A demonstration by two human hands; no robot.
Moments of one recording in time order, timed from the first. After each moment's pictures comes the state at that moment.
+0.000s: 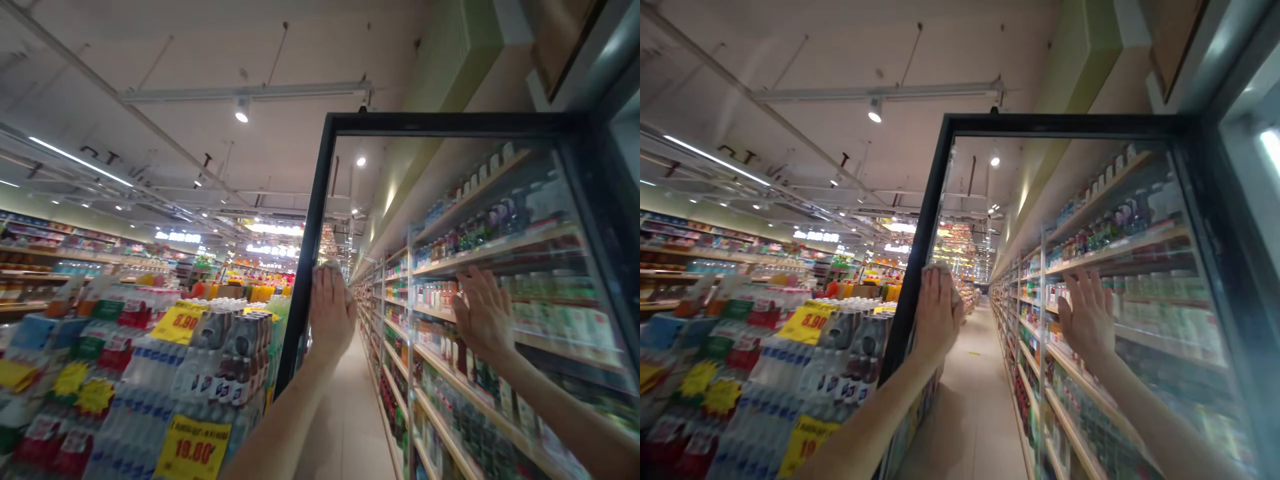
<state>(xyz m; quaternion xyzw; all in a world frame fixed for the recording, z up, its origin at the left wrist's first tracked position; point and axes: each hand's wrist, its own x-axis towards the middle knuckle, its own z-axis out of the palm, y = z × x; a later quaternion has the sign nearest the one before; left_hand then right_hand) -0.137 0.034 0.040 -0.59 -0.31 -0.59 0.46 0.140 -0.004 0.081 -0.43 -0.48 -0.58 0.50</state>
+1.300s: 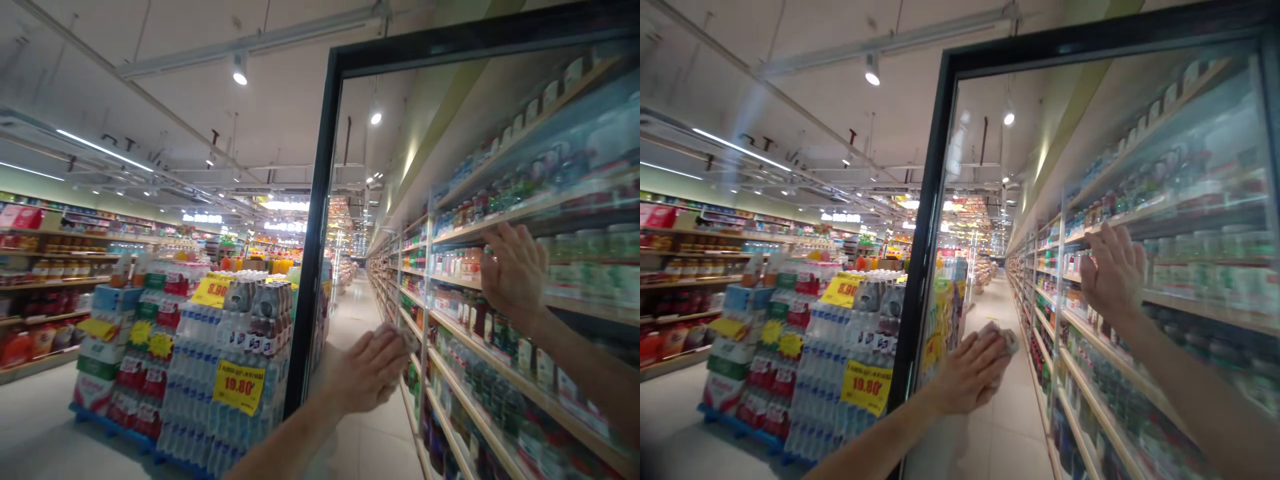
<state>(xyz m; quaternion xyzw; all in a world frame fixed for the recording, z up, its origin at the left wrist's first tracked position) -0.145 0.028 -0.052 -0.71 -0.14 -0.40 0.56 0.147 0.000 0.081 -0.41 -0.47 -0.58 0.53</state>
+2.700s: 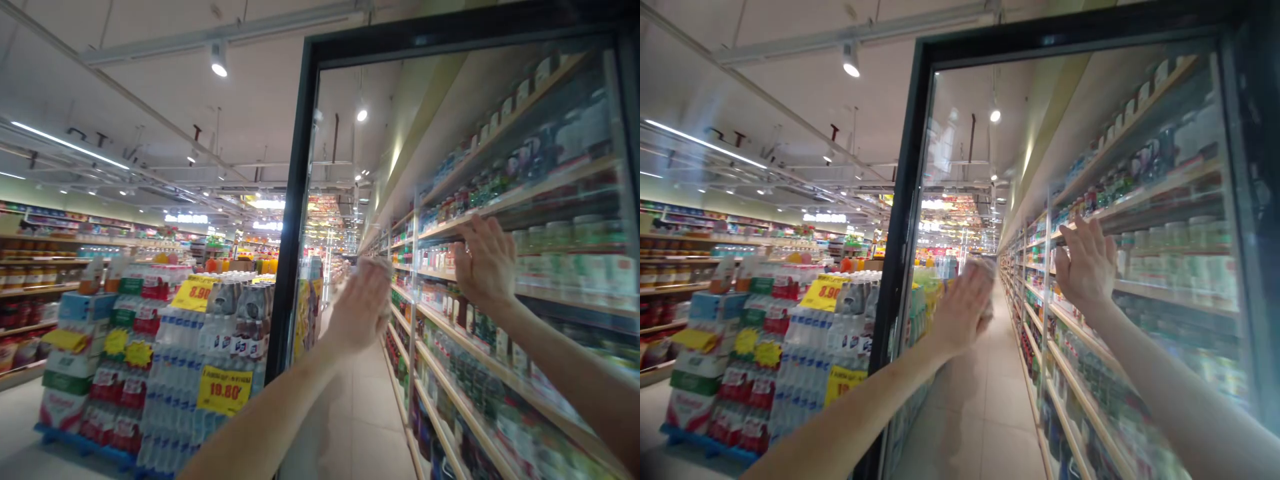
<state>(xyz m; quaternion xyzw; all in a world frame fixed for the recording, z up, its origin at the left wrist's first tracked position) -0.112 0.035 0.022 -0.68 -0.18 -0.48 0.52 0.142 -0.007 0.082 -0.42 -0.49 -0.55 0.54</state>
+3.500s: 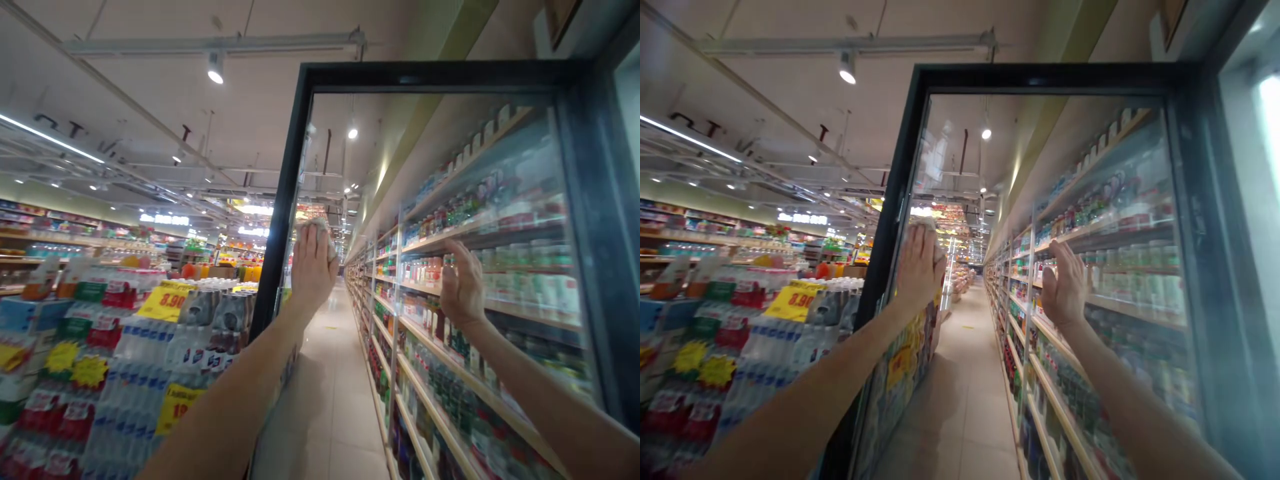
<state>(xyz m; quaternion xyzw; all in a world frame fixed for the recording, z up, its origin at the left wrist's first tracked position) -0.117 0.045 0.072 -0.59 -0.26 -0.59 0.47 0.150 -0.003 0.080 -0.28 -0.51 -0.53 0.62</state>
